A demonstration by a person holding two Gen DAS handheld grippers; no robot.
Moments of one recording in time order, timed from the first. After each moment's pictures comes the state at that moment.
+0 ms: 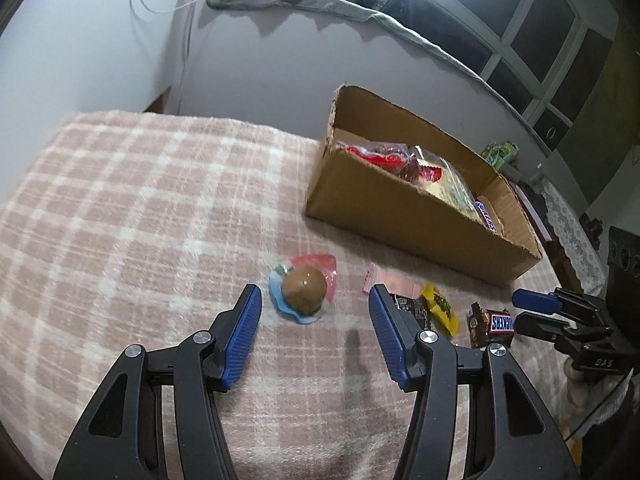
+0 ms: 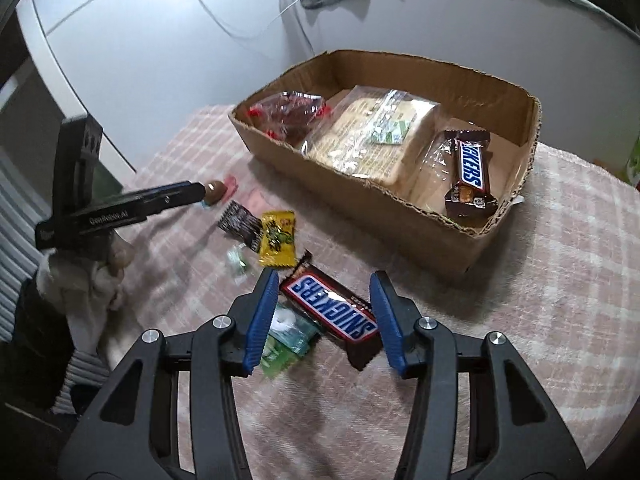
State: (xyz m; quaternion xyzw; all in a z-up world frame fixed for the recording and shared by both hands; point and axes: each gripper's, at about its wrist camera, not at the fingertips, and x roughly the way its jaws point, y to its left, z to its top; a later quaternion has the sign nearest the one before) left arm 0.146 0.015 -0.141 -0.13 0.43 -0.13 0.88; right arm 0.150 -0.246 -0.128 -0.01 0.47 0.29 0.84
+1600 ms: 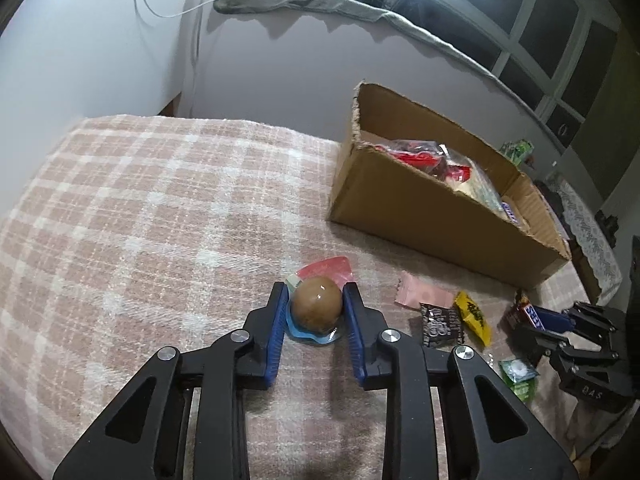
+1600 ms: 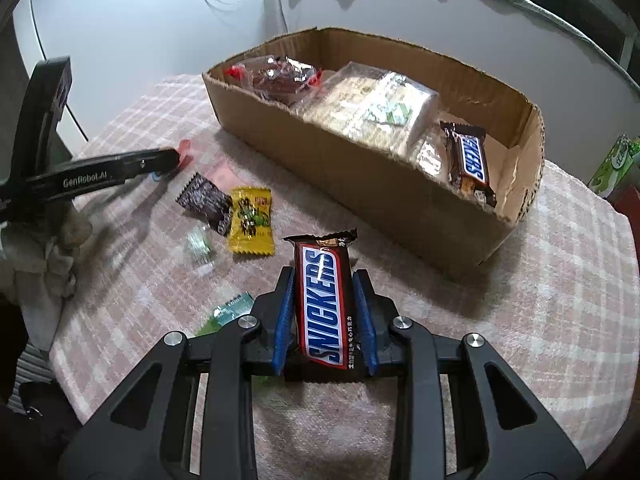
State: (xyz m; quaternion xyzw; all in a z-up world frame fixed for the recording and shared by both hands) left arm 0.152 0.014 -0.154 -0.11 0.42 -0.11 0.89; right arm 0.143 -0.212 -0.147 -0.08 0.46 0.21 0.86
